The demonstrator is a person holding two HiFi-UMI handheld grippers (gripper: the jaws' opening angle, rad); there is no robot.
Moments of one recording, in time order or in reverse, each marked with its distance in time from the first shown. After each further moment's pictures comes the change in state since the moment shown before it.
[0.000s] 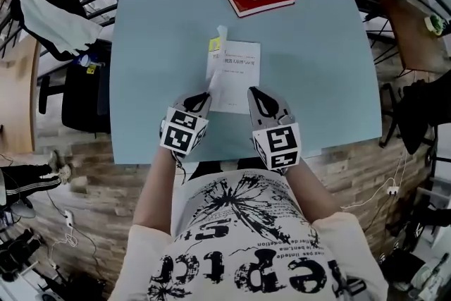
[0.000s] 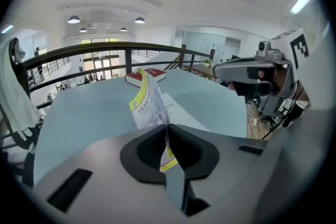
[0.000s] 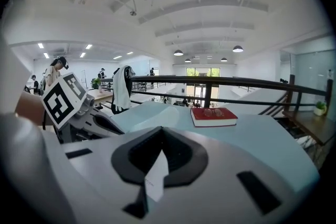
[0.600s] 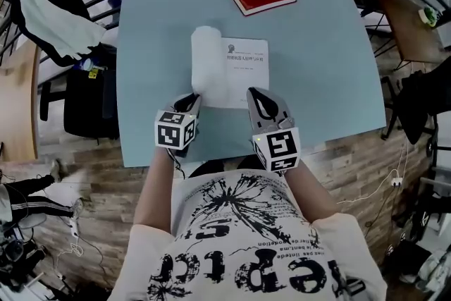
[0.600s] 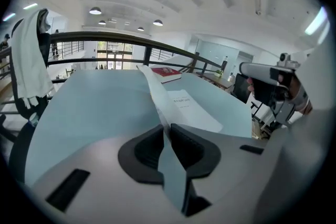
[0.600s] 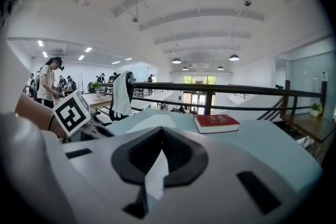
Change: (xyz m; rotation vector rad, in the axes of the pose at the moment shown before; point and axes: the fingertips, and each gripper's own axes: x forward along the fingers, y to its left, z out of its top) left arm -0.023 0.065 -0.053 -0.189 -0.047 0.036; right arm 0.004 0.051 0.011 -0.010 -0.091 -0.049
